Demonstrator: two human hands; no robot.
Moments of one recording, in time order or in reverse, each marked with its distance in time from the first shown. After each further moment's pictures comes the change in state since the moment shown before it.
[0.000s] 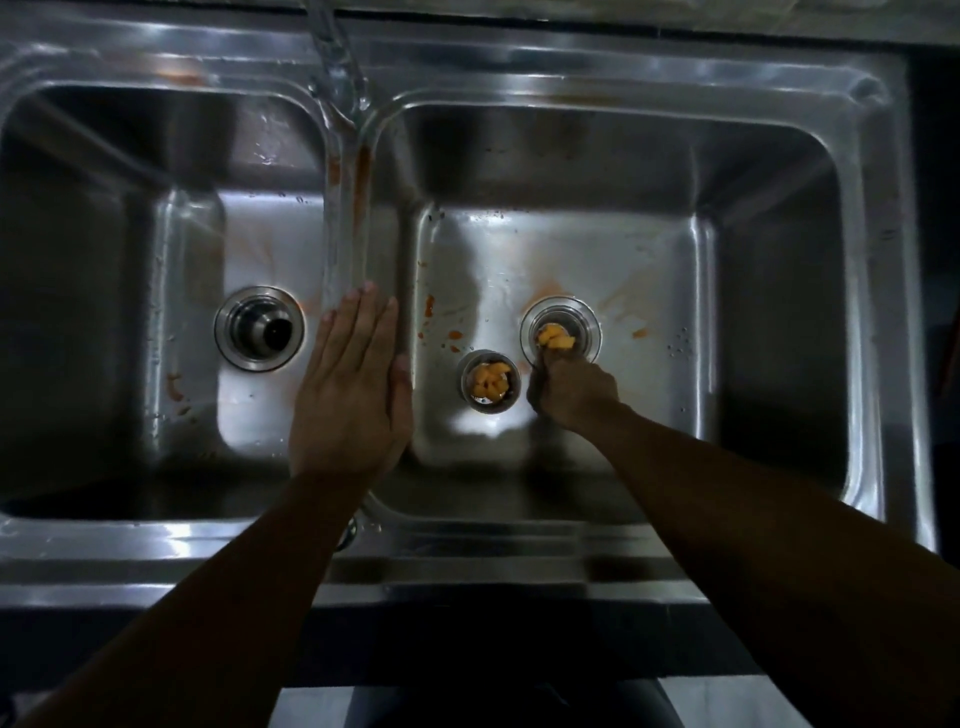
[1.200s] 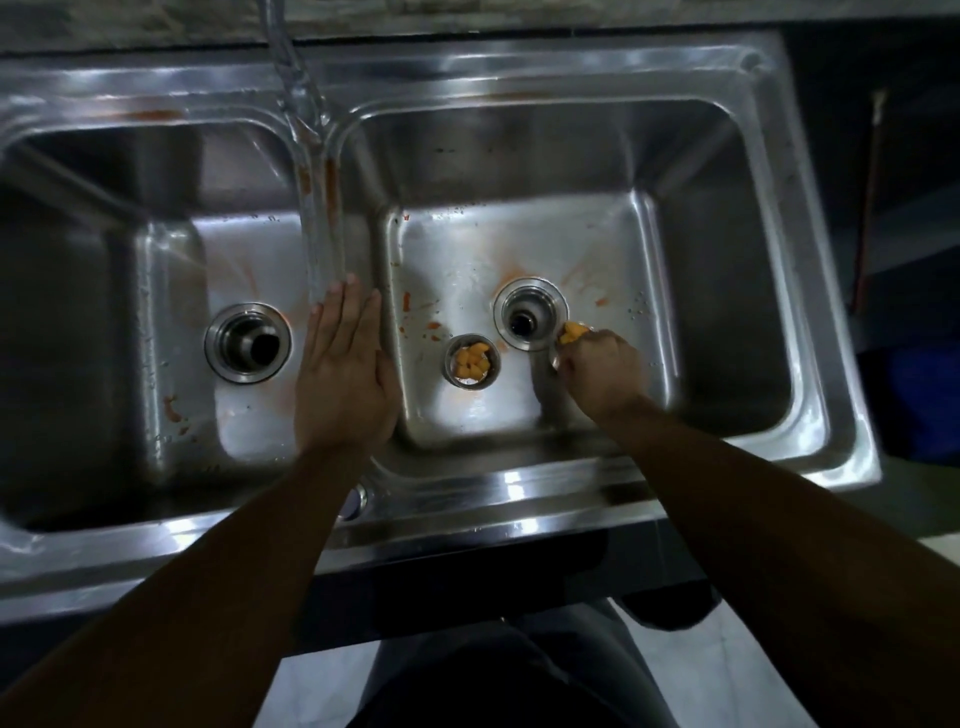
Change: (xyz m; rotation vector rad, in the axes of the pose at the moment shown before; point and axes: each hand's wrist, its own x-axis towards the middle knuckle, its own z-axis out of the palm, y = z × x) left_hand -0.004 -0.007 0.006 -0.032 0.081 0.049; right_hand -0.067 0.022 -0.028 -0.175 0.297 0.024
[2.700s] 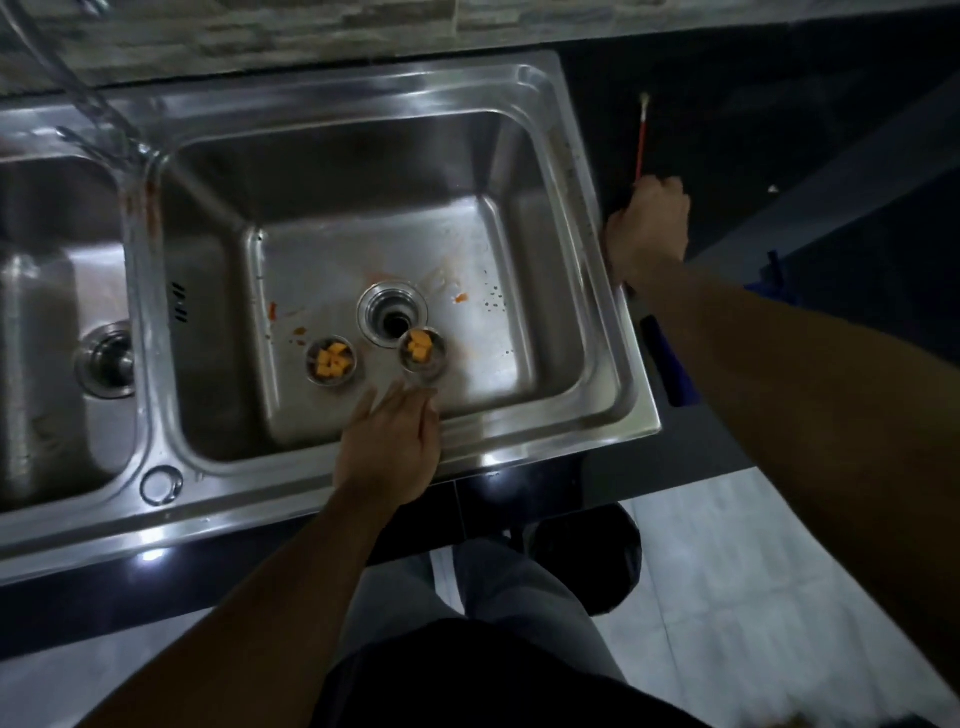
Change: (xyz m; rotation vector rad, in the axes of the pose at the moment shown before) left_hand -0.069 0.206 0.057 0.023 -0.488 0.038; right_hand 0.029 0.233 -0.122 0.353 0.339 0.452
